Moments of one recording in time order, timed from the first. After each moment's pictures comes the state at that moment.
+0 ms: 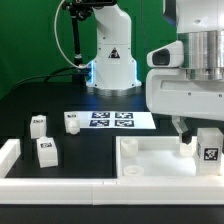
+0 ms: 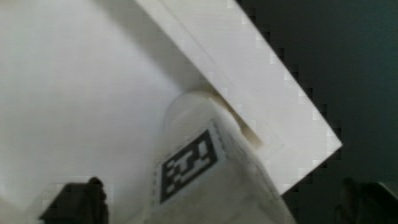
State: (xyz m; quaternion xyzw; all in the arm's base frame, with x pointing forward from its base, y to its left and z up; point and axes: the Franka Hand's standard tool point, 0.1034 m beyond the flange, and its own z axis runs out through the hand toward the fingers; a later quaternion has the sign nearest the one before) arm 0.640 0.112 0.069 -0.95 0.32 -0.04 0.05
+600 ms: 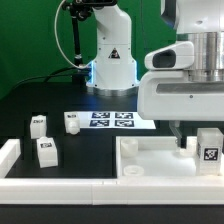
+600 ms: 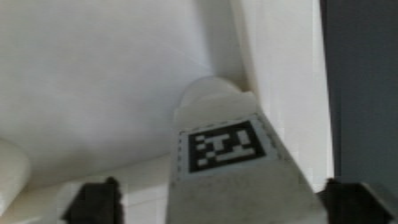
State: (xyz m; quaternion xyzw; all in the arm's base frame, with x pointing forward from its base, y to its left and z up) arm 0.642 0.107 0.068 -0.99 0.14 -0.05 0.03
